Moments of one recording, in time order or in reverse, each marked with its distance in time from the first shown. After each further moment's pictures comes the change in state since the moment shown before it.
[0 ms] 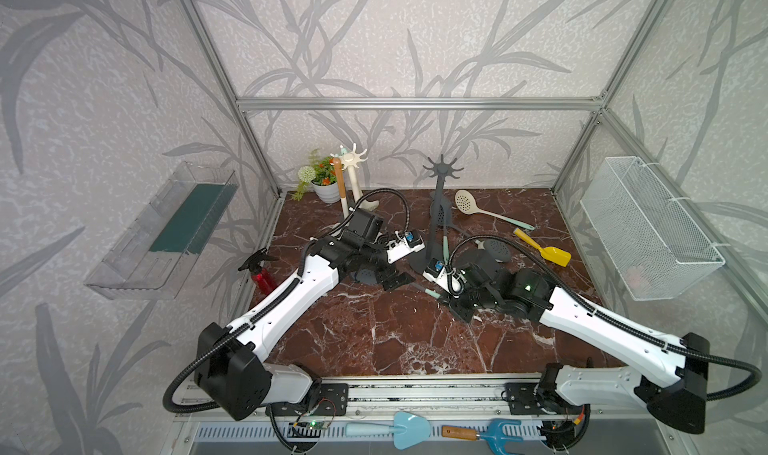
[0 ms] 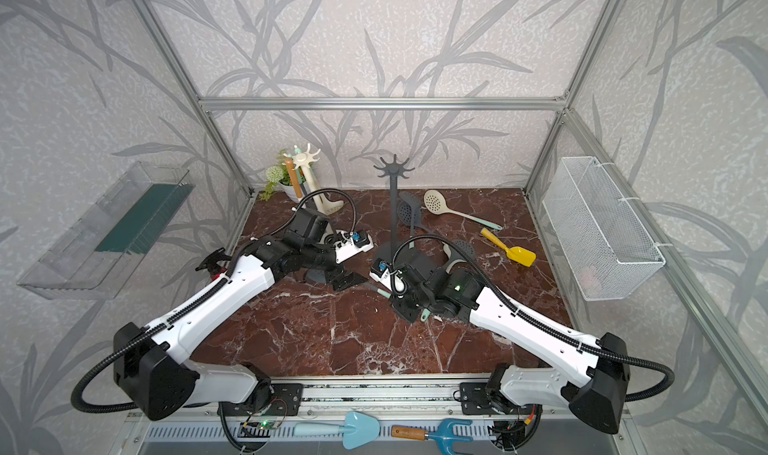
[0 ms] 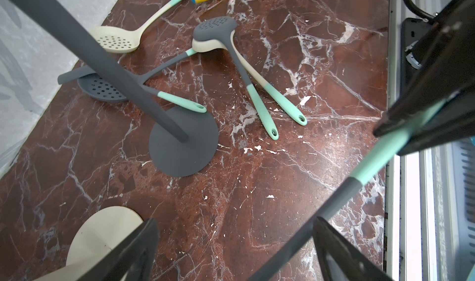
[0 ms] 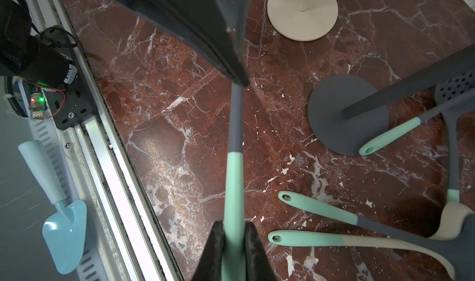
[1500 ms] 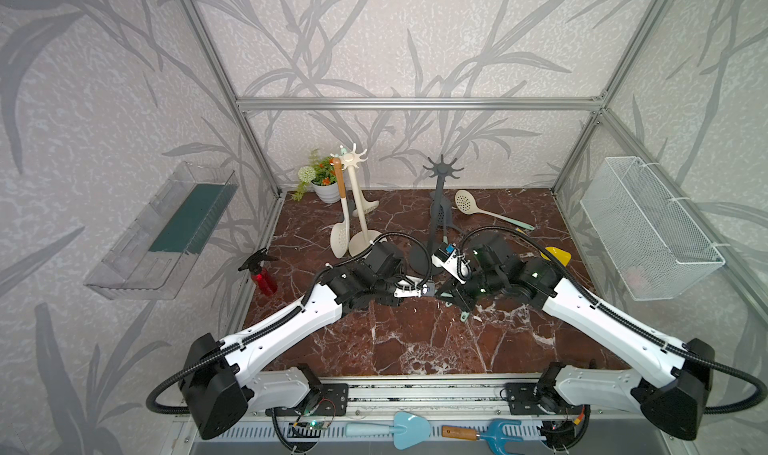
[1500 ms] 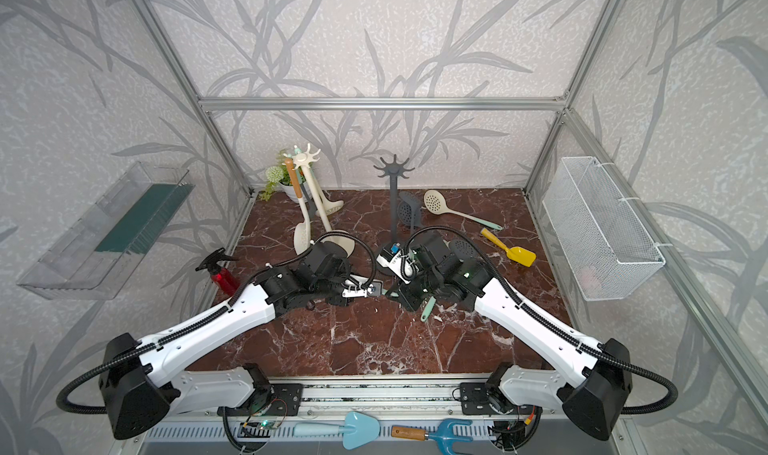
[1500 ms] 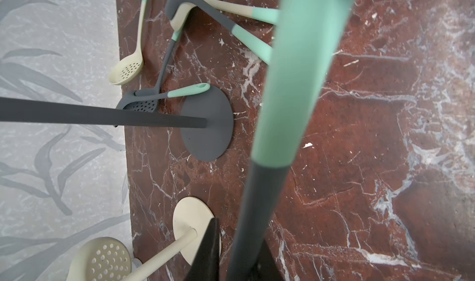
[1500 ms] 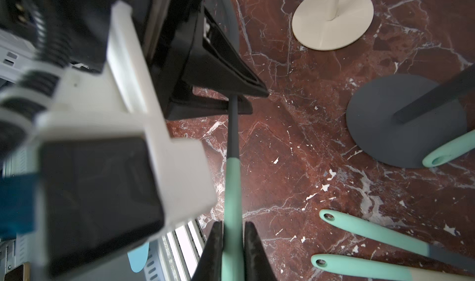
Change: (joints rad) left arm -0.245 -0.103 -0.194 0.106 -0.471 0.359; right arm -0.161 0.002 0.000 0.050 -0.333 0.099
